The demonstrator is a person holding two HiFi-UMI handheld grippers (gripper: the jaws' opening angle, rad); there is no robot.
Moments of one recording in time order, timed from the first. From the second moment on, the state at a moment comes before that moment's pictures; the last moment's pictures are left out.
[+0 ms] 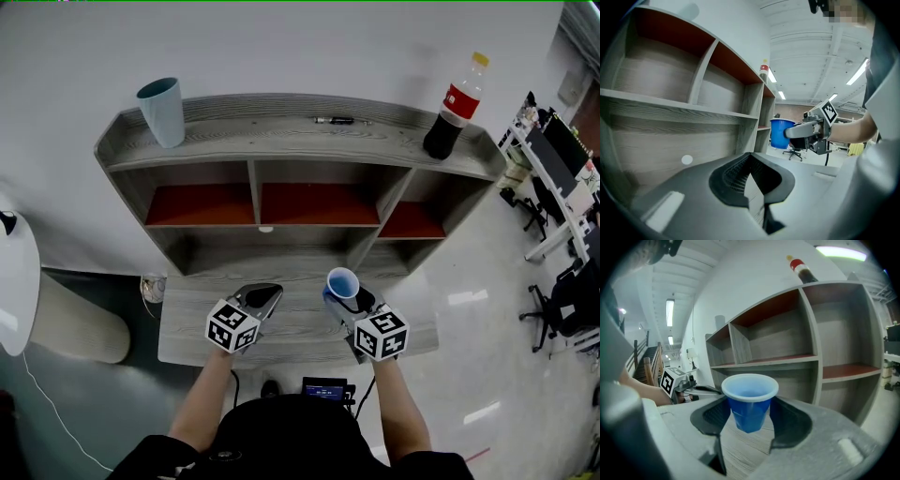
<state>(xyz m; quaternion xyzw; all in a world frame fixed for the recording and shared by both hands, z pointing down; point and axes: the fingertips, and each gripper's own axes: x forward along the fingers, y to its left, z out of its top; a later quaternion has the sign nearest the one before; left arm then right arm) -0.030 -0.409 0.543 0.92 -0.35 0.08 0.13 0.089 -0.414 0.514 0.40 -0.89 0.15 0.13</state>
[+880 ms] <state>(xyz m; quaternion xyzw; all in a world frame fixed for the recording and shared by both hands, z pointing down) -0.015 -0.395 0.546 0.92 -0.34 0.09 0.15 0.094 -0.406 0.515 0.39 -0.90 0.15 0.12</state>
